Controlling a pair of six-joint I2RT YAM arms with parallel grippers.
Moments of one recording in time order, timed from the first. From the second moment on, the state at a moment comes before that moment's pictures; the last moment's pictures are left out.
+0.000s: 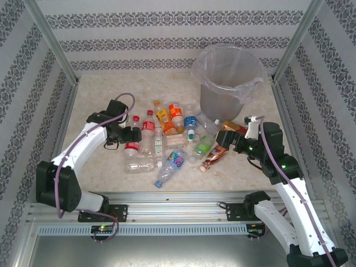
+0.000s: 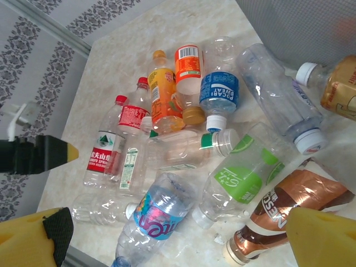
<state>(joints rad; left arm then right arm) -0.21 1.42 1.10 -0.94 0.08 -0.35 0.22 0.68 0.82 -0.71 -0.40 0.54</state>
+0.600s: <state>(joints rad) -0.17 1.63 1.12 -0.92 0.13 -0.26 0.23 0.61 0.76 -0.67 -0.42 0.60</state>
